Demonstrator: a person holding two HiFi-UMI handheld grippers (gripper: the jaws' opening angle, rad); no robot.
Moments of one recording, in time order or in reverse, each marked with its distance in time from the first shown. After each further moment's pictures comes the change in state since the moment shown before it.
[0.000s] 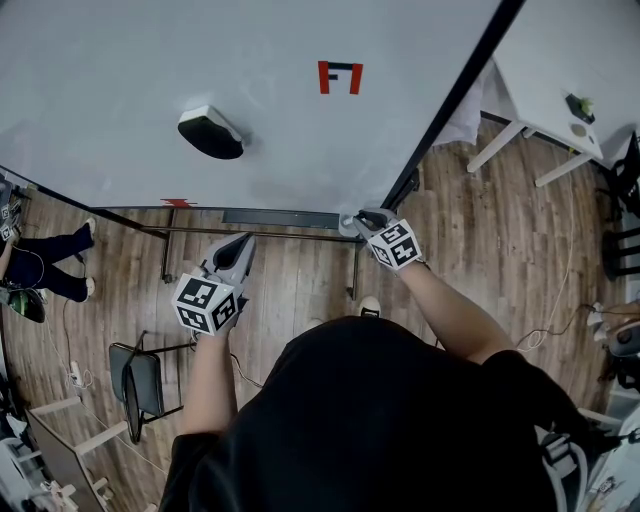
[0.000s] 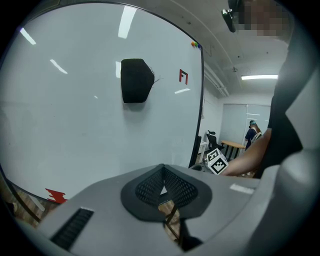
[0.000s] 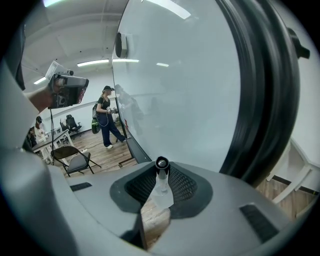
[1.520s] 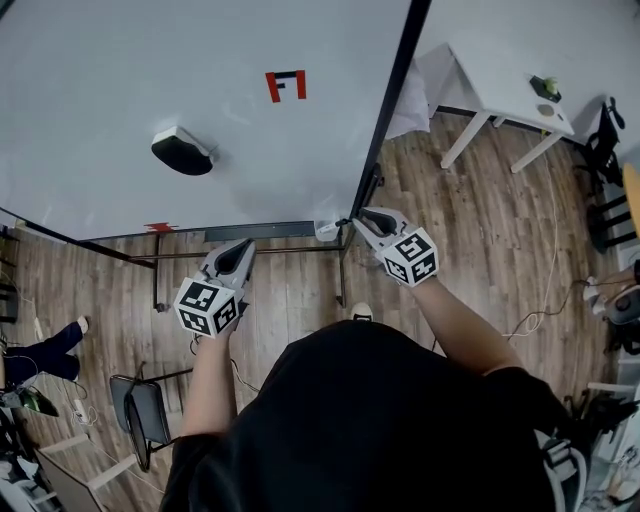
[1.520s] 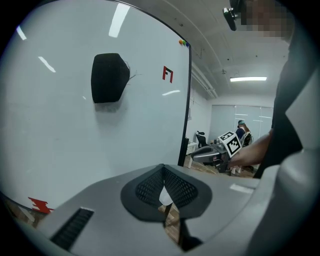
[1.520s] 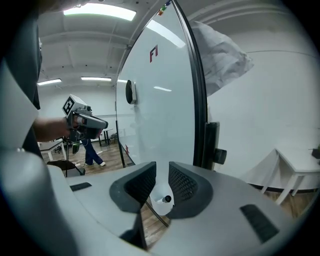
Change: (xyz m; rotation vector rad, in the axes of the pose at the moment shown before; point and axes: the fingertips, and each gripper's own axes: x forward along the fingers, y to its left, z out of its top) left arm 0.025 -0.043 0.012 0.049 -0.017 -0.117; right arm -0.133 0.008 0.075 -0.008 -0.261 -0.077
